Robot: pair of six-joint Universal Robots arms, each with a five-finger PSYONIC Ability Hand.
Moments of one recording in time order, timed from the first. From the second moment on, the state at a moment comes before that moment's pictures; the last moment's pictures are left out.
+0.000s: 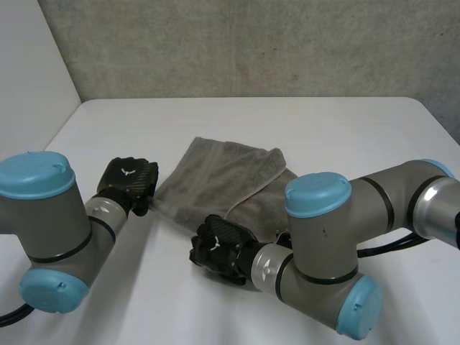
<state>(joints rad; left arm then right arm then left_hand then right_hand) 4.32 -1.97 -1.70 3.41 -1.59 3.41 2.31 -0.88 1.34 0.07 1.16 2.21 1.18 1.22 1.21 1.22 1.01 0.60 0.59 0.60 0.59 0.42</state>
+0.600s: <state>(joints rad) 4.34 -1.92 -1.70 3.40 -1.59 3.41 2.10 -1.22 1.35 0.00 1.24 2.58 1.18 1.22 1.21 1.22 1.01 1.32 1.31 1.34 1.34 1.16</state>
